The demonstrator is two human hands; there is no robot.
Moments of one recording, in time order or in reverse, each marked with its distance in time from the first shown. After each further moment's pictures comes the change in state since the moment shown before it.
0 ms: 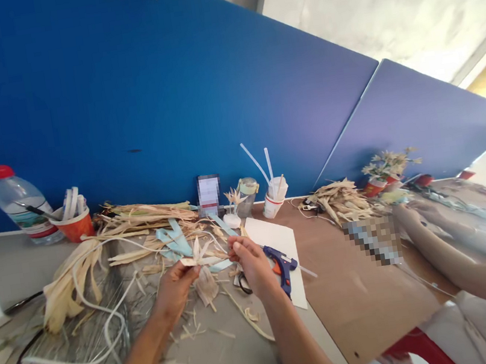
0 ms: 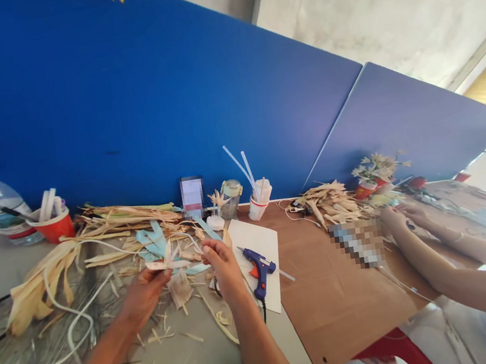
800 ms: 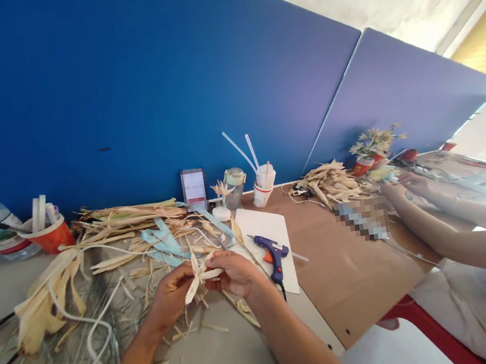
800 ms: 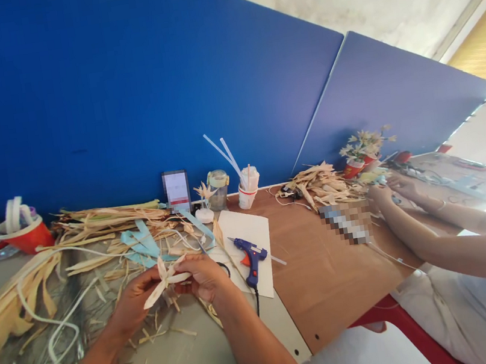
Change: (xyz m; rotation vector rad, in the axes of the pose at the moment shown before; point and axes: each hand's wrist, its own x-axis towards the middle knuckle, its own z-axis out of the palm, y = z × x) left_hand -0.009 0.008 0.006 0.177 -0.275 0.047; right_hand -0.005 0.004 0.010 0.351 -0.240 0.580
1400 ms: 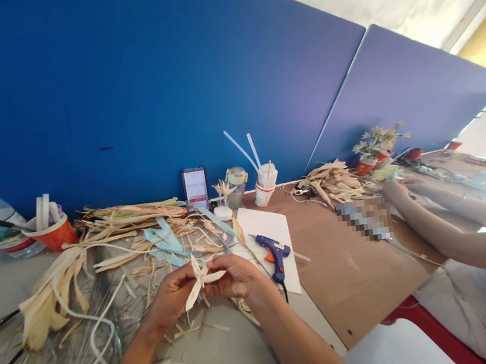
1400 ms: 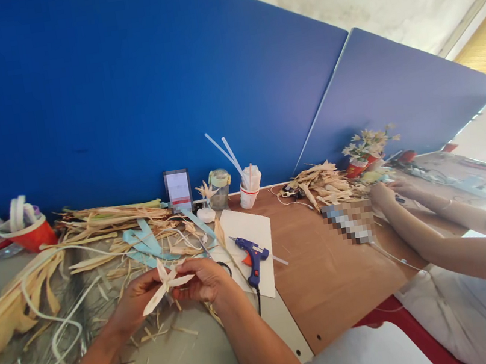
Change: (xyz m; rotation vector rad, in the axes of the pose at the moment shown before) left_hand -0.004 0.011 0.003 -0.001 -0.058 -0.067; right_hand 0.011 0.009 -0.011 0.182 -0.106 0.174
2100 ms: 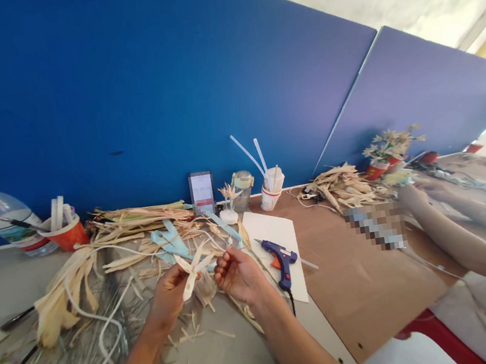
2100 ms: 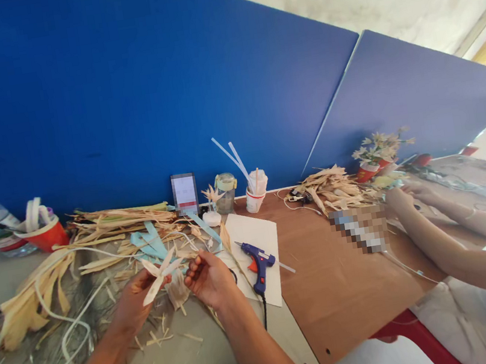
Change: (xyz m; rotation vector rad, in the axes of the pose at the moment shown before) left_hand 0.007 -0.010 -0.010 -0.033 0.317 -0.013; right_hand -0.009 -0.007 0.014 0.273 0.127 -0.226
